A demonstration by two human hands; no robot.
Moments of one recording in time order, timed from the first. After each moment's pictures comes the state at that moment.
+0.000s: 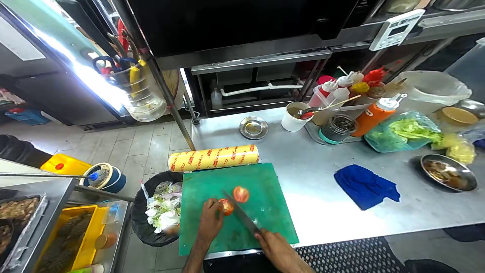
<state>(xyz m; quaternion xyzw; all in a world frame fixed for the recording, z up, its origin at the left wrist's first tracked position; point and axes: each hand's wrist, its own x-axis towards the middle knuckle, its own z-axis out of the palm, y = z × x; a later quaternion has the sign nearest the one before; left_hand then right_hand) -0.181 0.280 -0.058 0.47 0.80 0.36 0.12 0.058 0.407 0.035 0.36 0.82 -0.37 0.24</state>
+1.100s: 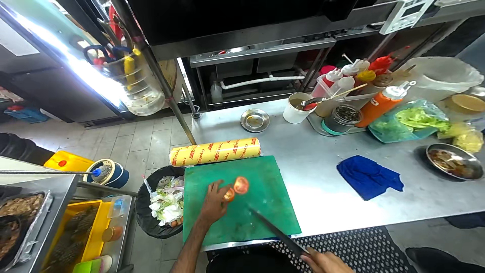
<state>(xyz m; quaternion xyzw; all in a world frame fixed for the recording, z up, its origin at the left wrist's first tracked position) -0.208 0.307 -0.035 0.57 0.77 0.22 0.19 0.188 0.424 0.050 0.35 0.82 -0.34 0.29</state>
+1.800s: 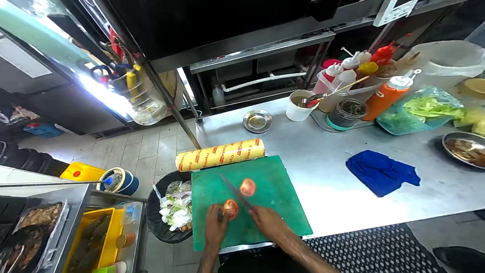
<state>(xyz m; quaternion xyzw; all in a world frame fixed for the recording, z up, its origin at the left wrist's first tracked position) -0.173 0.245 -0.057 0.35 0.85 0.36 0.17 -0.014 0.410 0.048 0.37 0.82 -0.38 0.22</state>
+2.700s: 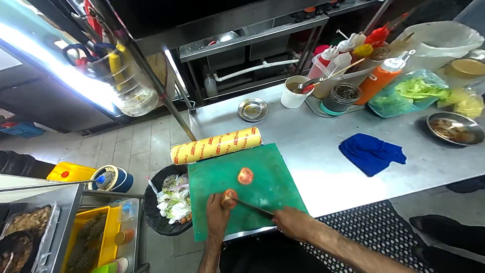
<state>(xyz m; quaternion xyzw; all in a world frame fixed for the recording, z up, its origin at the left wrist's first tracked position) -0.170 0.256 -0.058 0.39 0.86 0.32 0.11 0.040 0.423 0.072 0.28 0.82 -0.28 0.40</state>
